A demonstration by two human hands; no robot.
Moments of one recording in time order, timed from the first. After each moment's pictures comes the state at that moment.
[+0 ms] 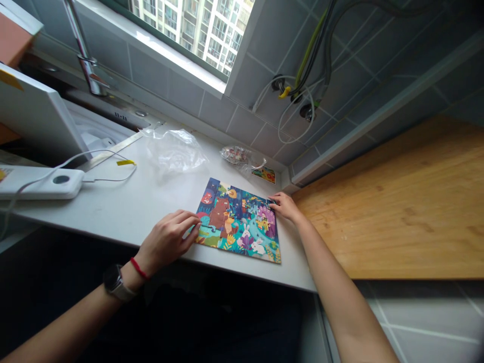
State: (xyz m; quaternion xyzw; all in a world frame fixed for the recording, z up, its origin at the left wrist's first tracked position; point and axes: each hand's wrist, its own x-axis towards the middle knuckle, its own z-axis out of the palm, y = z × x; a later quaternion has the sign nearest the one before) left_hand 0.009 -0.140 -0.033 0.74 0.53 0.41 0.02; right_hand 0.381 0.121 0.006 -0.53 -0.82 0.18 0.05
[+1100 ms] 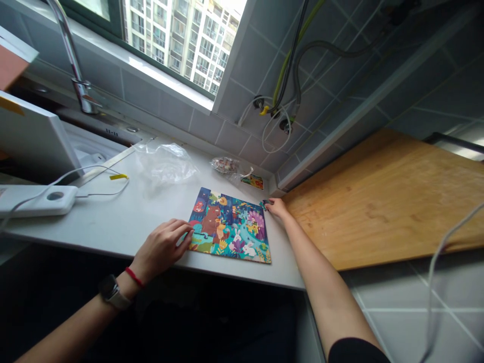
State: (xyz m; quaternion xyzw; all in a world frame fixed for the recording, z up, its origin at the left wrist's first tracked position) left_hand 0.009 -0.139 -0.031 0.75 0.52 0.40 -0.02; right_hand 0.395 0.148 -0.005 -0.69 -0.70 0.16 0.09
